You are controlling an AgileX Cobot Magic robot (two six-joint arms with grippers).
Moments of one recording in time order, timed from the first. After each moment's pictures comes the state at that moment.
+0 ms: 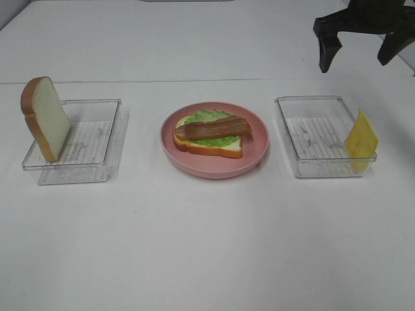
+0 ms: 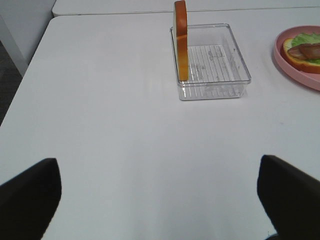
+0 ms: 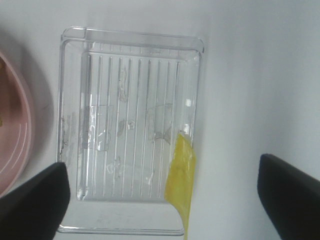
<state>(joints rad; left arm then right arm) 0.05 -0.01 -0.52 -0.04 1.08 0.00 0.12 2.10 -1.94 -0.11 1.21 0.02</state>
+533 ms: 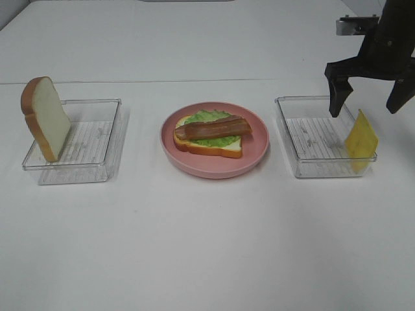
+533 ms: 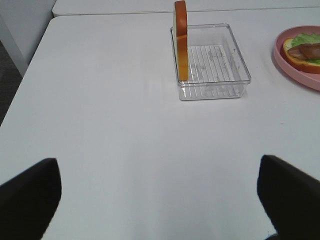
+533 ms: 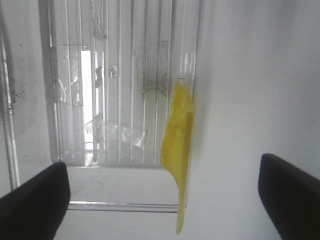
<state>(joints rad) 0.05 -0.01 -0.52 -0.04 1.08 0.00 0.05 2.10 -1.71 -0.05 1.15 -0.02</state>
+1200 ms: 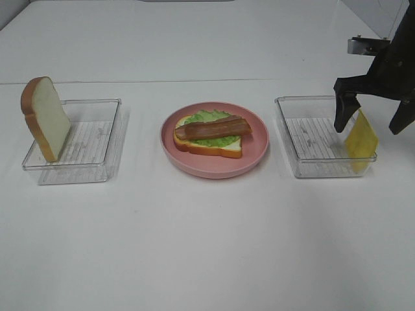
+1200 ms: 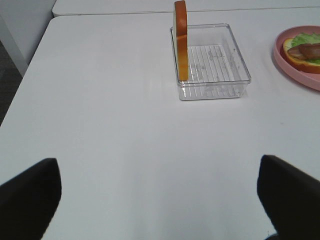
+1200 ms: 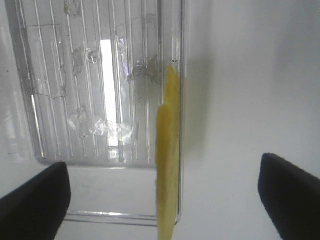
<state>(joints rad) 0.05 -0.01 -0.52 -0.04 1.08 0.00 -0.02 2.13 -1.62 0.06 1.09 -0.09</state>
